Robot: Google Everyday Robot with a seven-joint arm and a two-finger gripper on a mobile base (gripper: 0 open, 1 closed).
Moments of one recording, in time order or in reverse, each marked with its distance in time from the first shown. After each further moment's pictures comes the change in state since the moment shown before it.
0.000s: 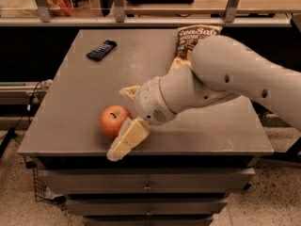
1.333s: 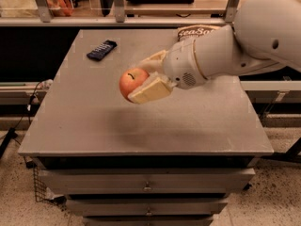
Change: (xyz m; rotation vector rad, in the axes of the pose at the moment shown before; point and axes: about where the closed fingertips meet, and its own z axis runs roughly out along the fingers) arm -0.025 -0.063 -0.089 0.226 -0.018 -0.062
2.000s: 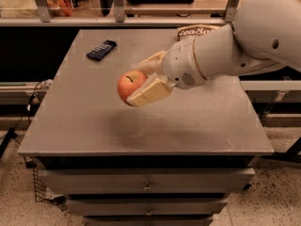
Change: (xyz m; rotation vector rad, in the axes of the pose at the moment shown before) arm -0.003 0.002 0.002 -0.003 -0.003 -0.004
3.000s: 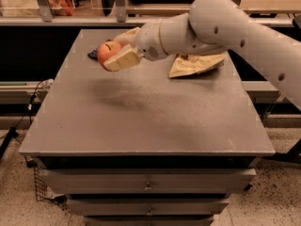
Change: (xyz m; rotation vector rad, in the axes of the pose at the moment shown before) arm -0.030 -0.118 0.079 0.093 -0.154 -0.006
